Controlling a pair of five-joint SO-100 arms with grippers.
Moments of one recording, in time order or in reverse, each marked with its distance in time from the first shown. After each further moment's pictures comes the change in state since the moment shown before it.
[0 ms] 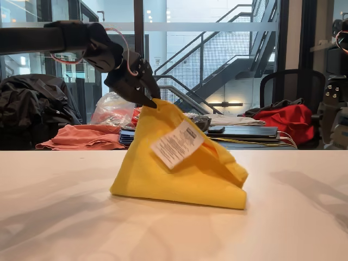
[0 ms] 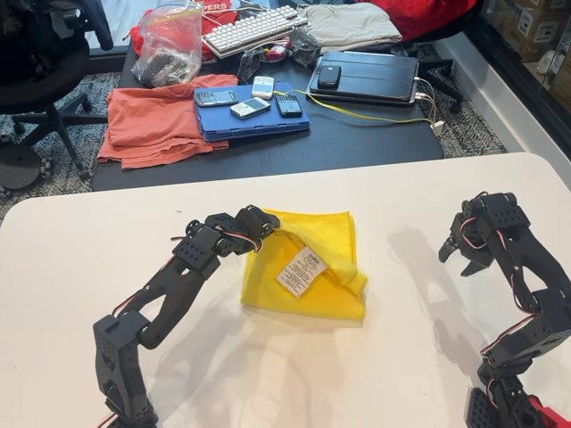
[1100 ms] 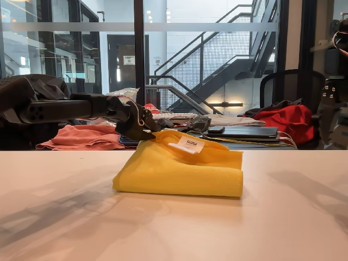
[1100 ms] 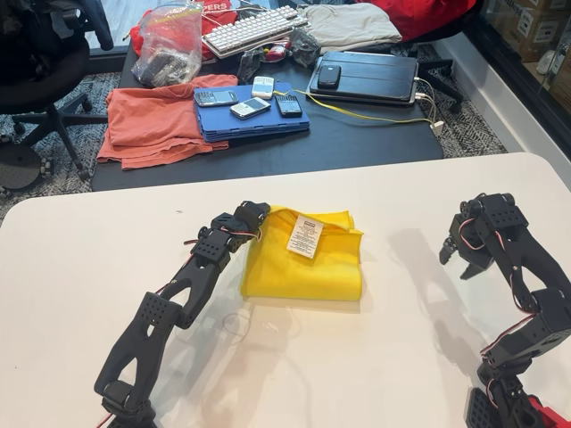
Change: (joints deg) arm 0 -0.6 0.0 1.1 1.3 6.3; arm 1 -9.3 -46.8 -40.3 -16.7 0.1
